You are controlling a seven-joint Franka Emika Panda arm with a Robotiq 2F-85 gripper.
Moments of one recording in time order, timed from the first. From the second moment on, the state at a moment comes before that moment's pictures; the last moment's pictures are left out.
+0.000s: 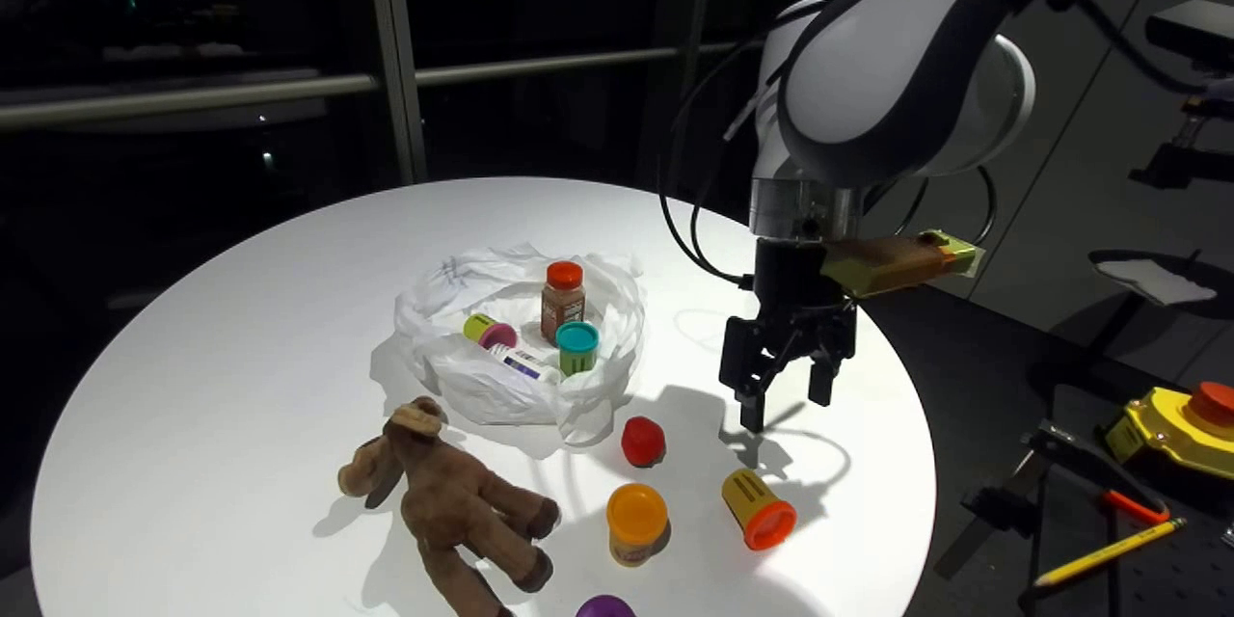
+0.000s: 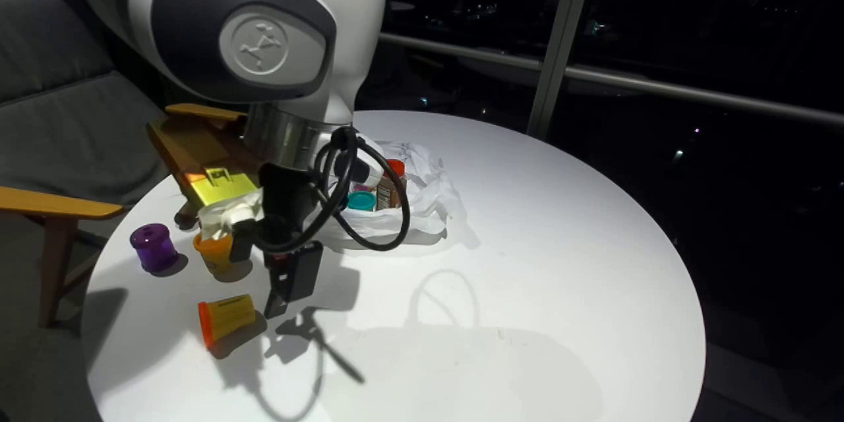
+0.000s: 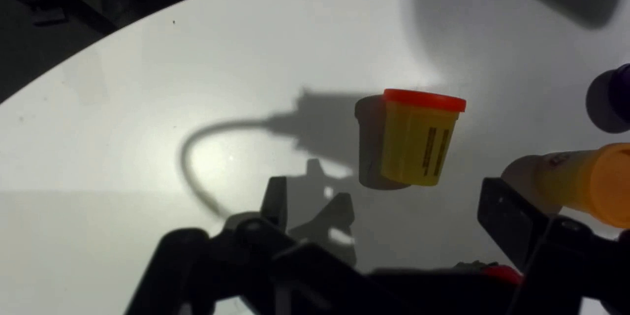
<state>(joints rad) 0.03 0.35 0.04 -2.40 0.28 2.47 0.10</state>
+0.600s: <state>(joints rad) 0.01 0.39 0.11 -2.42 0.32 2.50 -0.04</state>
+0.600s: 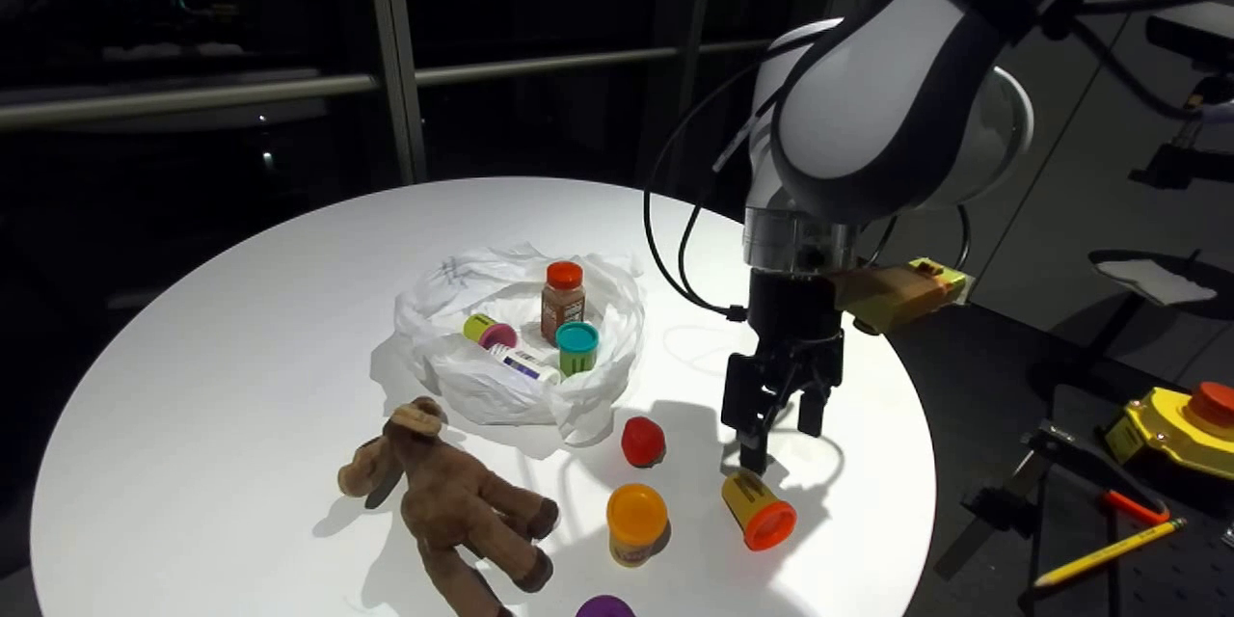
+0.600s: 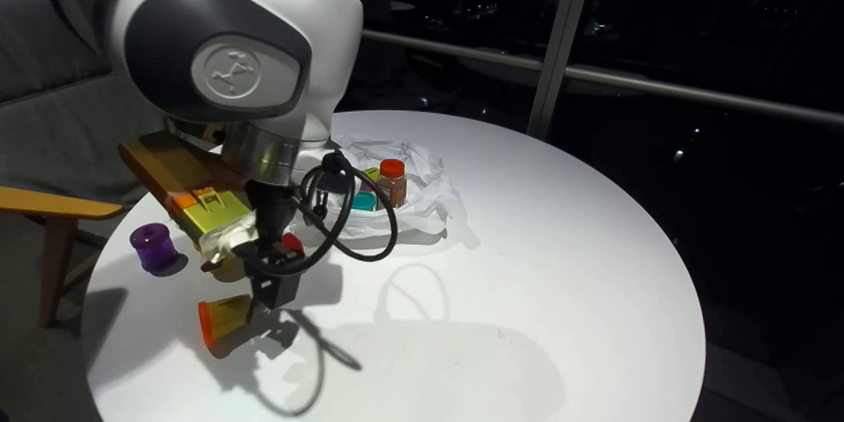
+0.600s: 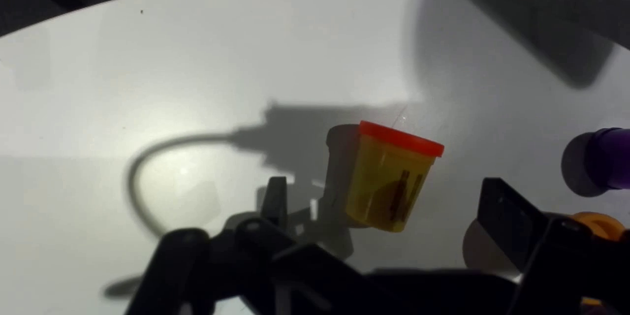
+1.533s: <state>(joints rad) 0.03 0.55 0.17 -2.42 0.34 2.78 -0.01</state>
